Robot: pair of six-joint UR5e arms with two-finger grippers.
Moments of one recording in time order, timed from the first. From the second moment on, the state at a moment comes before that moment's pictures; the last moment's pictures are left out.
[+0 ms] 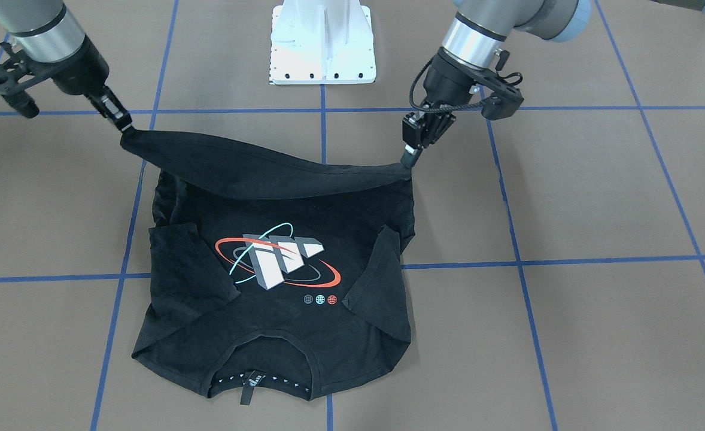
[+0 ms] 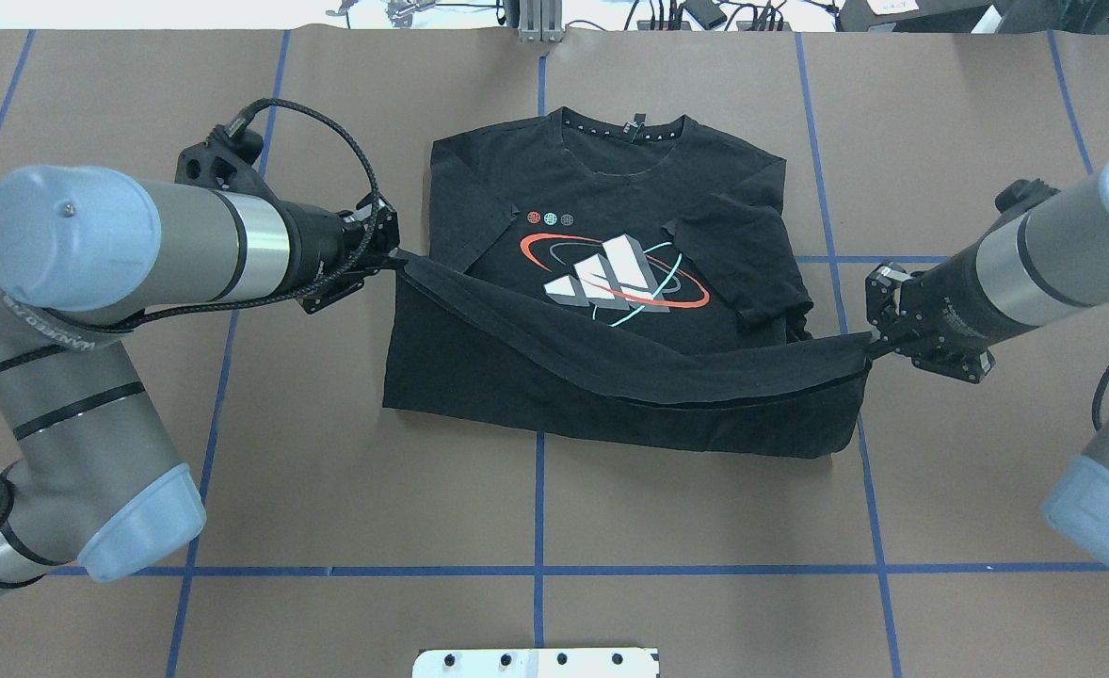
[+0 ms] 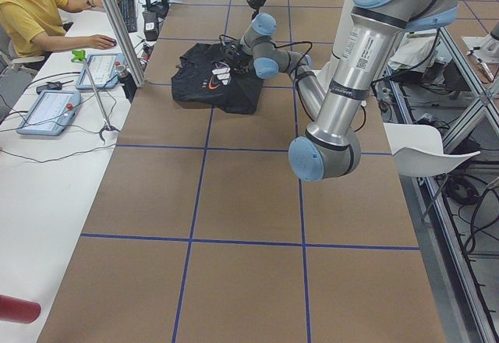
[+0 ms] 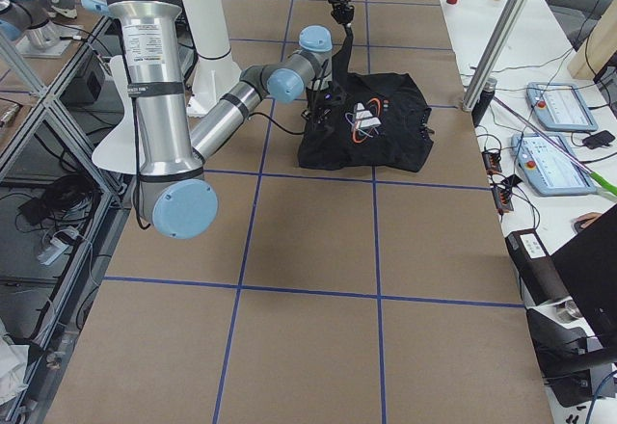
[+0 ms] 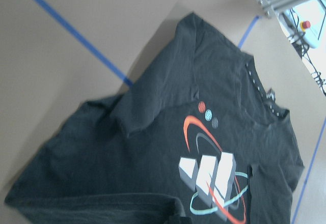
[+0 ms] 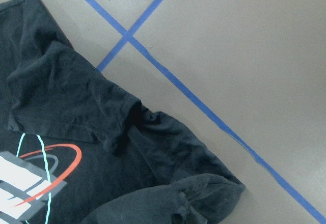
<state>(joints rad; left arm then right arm) -0.66 -2.01 -1.96 -1.96 -1.73 -1.92 0.83 -1.41 2.15 -1.60 2.09 1.80</state>
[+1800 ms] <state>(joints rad) -0.80 -2.24 -1.22 -2.43 -1.73 -1.86 0.95 -1.05 1.39 -1.33 1.96 1.57</state>
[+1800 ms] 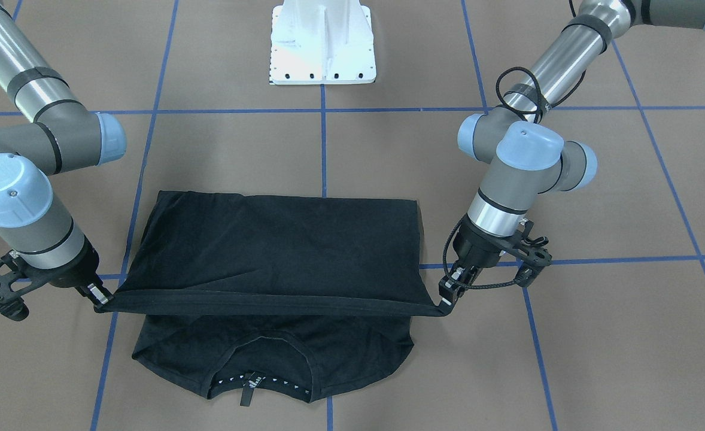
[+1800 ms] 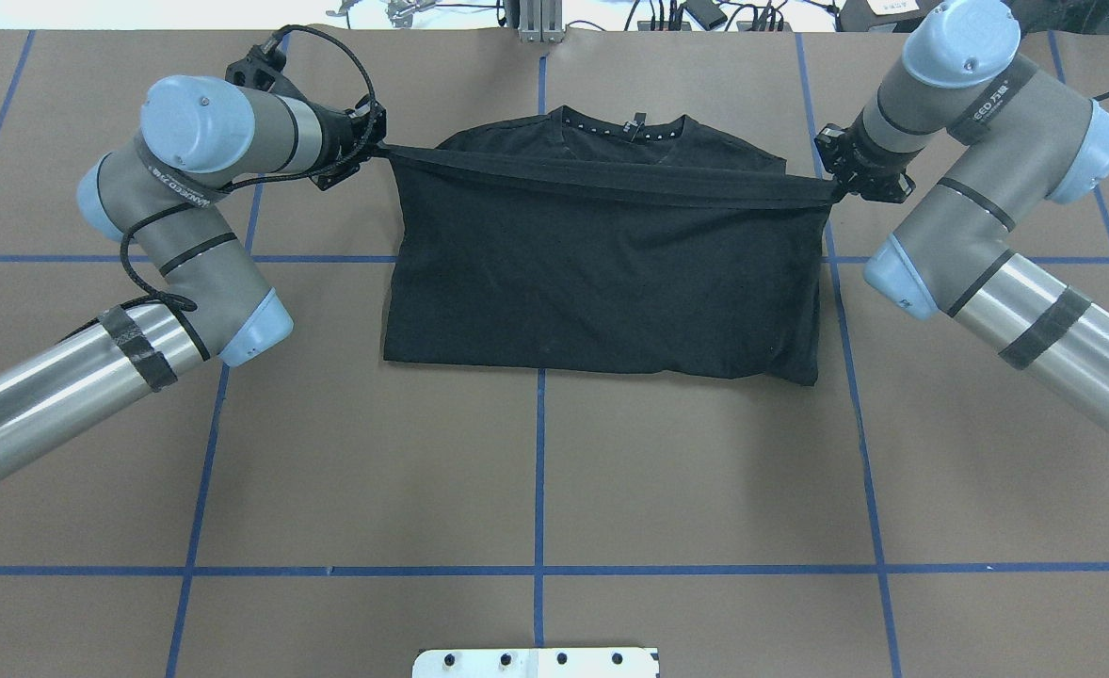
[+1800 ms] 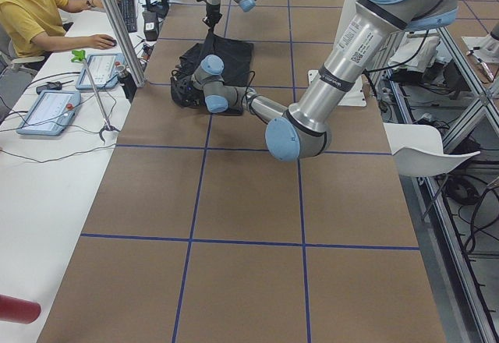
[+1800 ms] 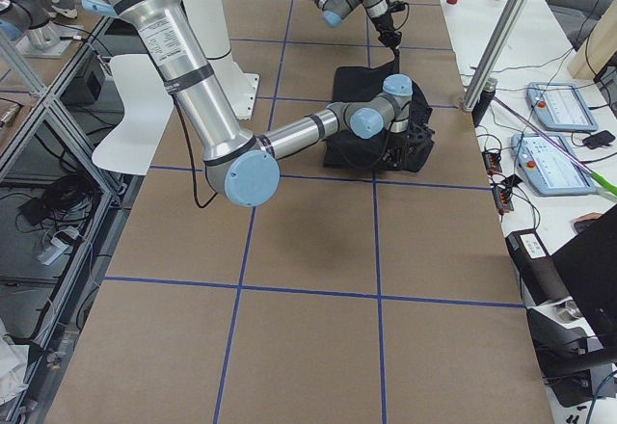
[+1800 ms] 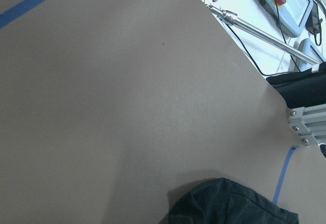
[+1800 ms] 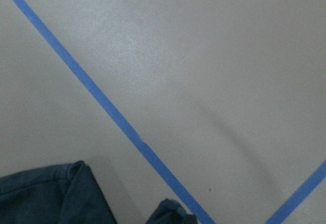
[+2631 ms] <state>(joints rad) -0.83 -2.29 -1.09 -2.51 -1.71 -1.80 0.94 -0.98 1.30 -1.31 1.91 1.58</state>
